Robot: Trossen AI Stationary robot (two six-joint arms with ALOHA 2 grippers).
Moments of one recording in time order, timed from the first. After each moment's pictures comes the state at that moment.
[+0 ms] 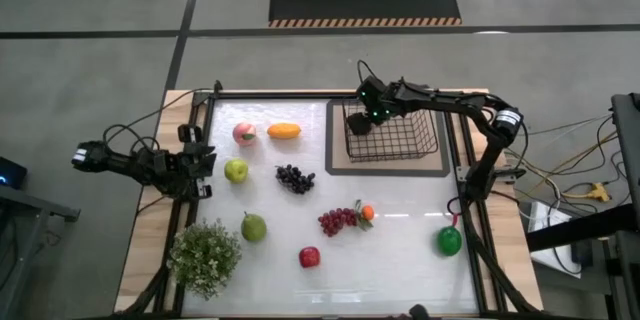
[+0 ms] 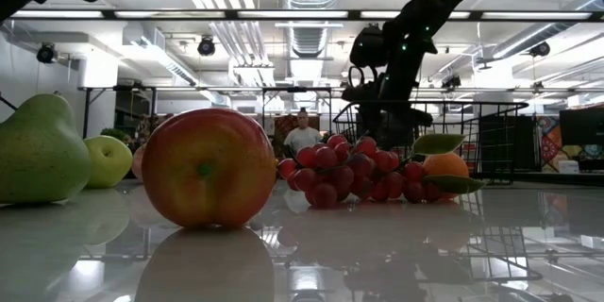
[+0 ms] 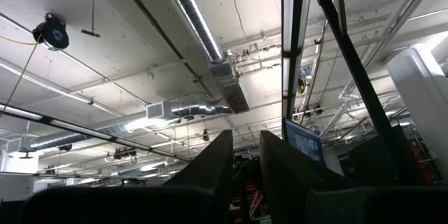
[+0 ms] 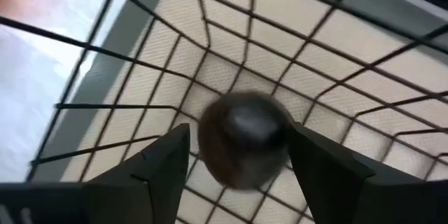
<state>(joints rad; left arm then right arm) -0.24 0.25 0.01 0.99 -0.24 0.45 -0.59 1.77 1.22 -0.59 -0.01 0.47</state>
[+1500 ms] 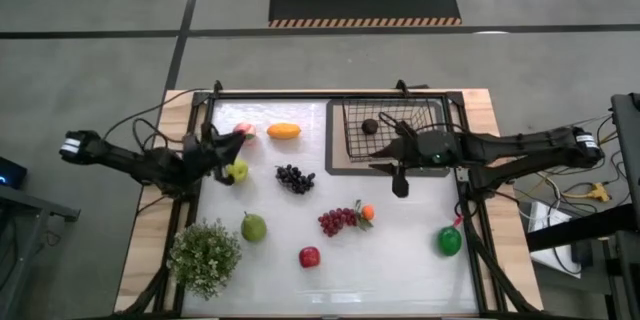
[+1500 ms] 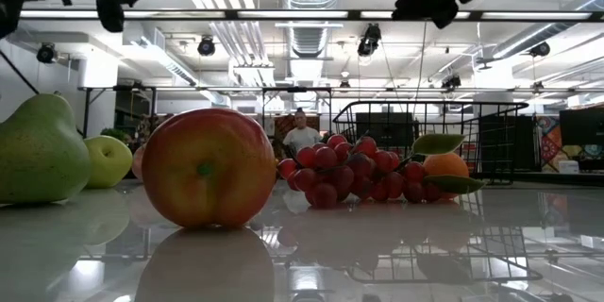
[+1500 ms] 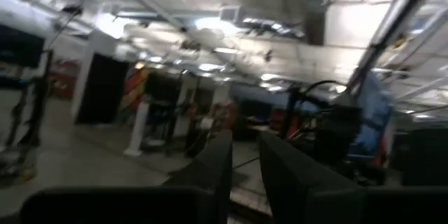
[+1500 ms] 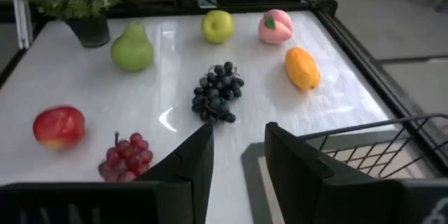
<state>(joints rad) -0.24 0.62 0.19 0.89 -0.71 0.06 0.03 1.00 0.79 -0.24 0.13 0.03</state>
